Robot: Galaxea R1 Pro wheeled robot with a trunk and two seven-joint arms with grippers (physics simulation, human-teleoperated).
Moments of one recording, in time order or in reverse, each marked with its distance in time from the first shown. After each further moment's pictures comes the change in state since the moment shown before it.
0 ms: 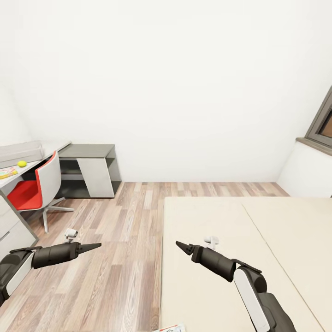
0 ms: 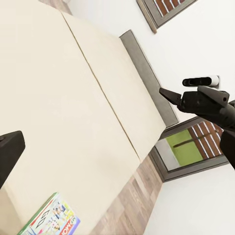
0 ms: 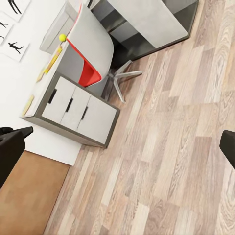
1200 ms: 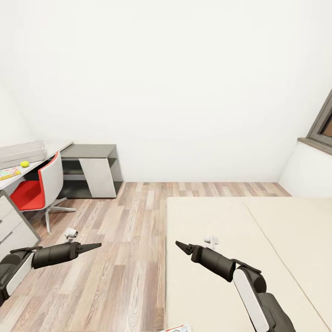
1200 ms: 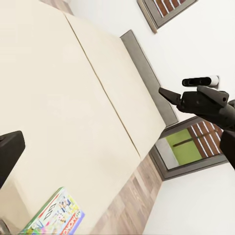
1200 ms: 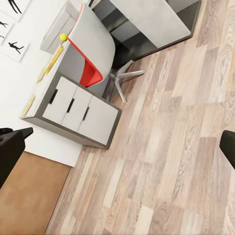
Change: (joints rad) left arm 0.000 0.000 0.000 0.000 0.000 0.004 0.000; right arm 0.000 0.003 0.000 0.001 0.000 -0.002 -0.004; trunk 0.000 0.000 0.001
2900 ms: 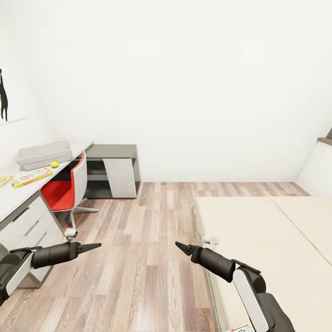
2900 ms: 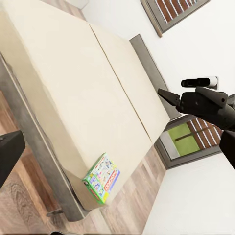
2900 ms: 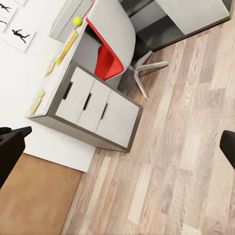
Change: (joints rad) left arm 0.000 0.002 0.000 0.000 0.000 0.001 0.000; right arm 0.000 0.001 0.000 0.008 0.000 0.000 0.000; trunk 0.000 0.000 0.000
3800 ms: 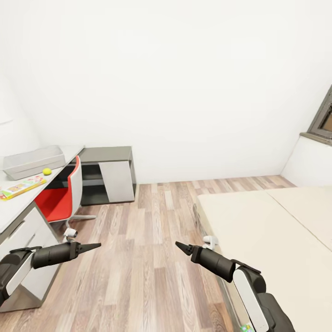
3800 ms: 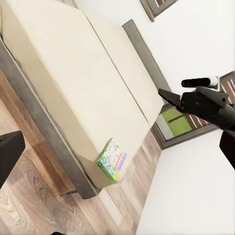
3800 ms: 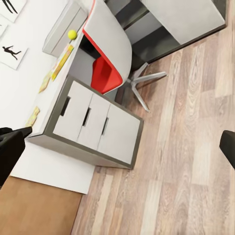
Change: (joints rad) left arm 0.000 0.000 0.000 0.000 0.000 -0.004 0.001; right arm 0.000 0.000 -0.002 0.000 -0.001 0.000 0.002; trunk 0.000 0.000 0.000
